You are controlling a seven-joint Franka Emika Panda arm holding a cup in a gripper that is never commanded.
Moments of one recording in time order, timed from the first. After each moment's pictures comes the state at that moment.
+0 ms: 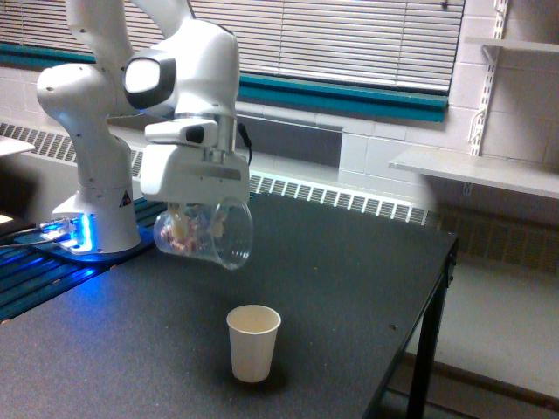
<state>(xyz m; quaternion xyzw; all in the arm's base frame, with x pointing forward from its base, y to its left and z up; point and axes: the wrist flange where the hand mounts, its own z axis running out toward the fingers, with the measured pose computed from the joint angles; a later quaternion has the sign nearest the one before) 0.408 -0.229 0.308 0.89 -0.42 0.13 0.11</state>
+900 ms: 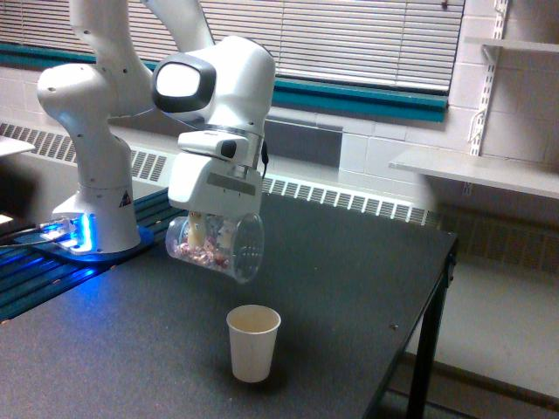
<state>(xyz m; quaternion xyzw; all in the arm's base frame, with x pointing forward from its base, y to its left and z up) 0.433 -0.210 0.293 0.90 -0.38 0.09 0.17</state>
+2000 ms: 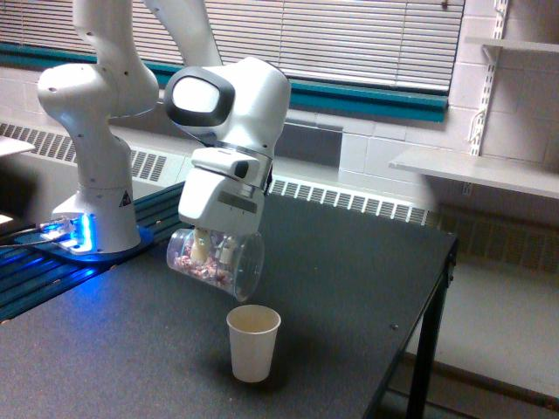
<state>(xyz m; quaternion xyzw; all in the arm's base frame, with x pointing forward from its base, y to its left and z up) 0.445 -0.203 0.267 0.91 -0.35 0.06 0.21</state>
